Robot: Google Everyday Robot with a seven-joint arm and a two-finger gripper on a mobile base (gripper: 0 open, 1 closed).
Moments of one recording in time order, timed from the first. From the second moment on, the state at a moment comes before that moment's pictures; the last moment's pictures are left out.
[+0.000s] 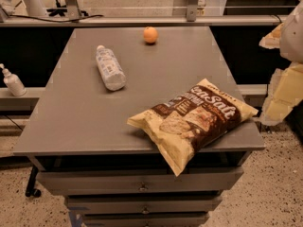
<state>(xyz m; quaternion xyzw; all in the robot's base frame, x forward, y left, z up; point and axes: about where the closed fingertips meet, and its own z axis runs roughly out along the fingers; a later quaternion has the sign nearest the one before) 0.438 -0.216 0.977 -0.60 0.78 -0.04 0.16</state>
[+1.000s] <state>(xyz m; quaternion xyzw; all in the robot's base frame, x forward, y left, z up) 0.465 -0.170 0.987 -0.60 0.77 0.00 0.20</state>
